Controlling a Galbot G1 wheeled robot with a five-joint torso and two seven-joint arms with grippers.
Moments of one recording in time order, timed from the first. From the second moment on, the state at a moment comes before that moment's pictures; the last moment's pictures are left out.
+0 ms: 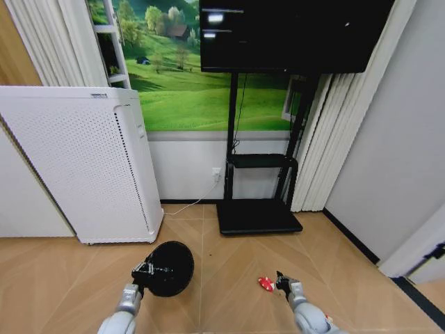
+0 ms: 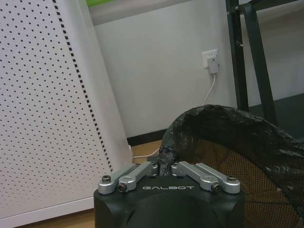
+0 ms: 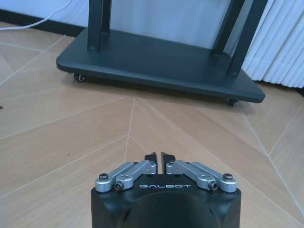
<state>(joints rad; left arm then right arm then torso) 1.44 -1.25 -0.52 -1.73 -0.07 0.00 -0.05 -1.18 0.93 0.07 1.38 0.57 -0.09 0.31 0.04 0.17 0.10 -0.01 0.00</state>
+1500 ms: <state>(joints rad) 1.45 -1.25 -0.55 -1.71 -0.07 -0.01 -0.04 -0.89 1.25 -0.08 0.72 0.29 0.02 0.23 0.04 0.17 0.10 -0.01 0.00</state>
